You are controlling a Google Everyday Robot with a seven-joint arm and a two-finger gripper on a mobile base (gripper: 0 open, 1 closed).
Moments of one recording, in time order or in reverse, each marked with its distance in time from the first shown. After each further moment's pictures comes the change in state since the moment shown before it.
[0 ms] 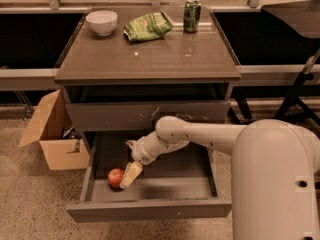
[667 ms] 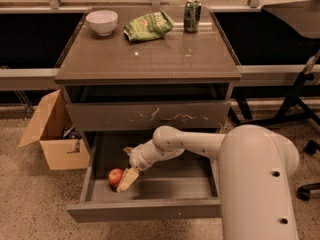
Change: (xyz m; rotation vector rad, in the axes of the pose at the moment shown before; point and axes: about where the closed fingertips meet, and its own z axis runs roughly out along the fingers) arm 0.026 -0.010 0.051 -0.023 -0.047 0.022
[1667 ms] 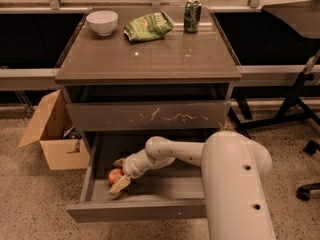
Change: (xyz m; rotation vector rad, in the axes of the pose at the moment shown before) arm 0.026 -0.008 0.067 -0.029 -0.032 -0.003
